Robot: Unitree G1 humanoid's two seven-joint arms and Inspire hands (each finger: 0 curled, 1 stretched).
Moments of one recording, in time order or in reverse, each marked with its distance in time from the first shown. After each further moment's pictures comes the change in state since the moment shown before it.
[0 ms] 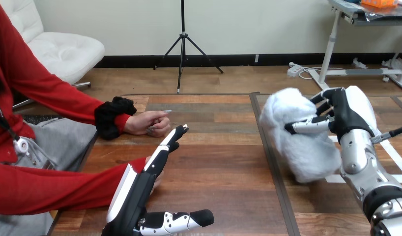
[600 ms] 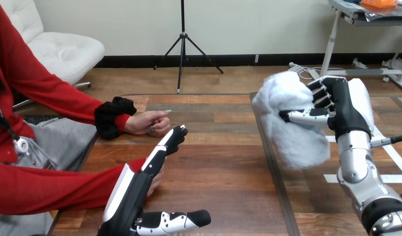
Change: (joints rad) left arm 0.009 0.020 0.009 -0.030 0.004 0.031 -0.009; right arm 0.073 0.018 -0.041 -0.073 0.053 -0.199 -0.056
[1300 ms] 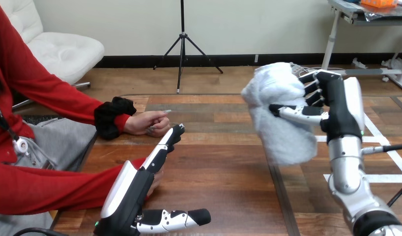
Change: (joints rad) left arm 0.038 0.036 0.026 -0.142 0.141 0.141 0.058; right arm 0.075 0.048 -0.014 -0.066 0.018 -0.160 -0.038
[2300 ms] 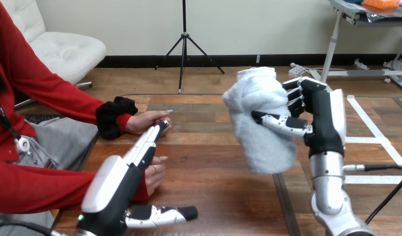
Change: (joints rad) left arm 0.045 0.099 0.031 -0.200 0.207 0.215 0.137; right arm 0.107 0.096 0.004 -0.075 -0.012 -0.157 -0.071
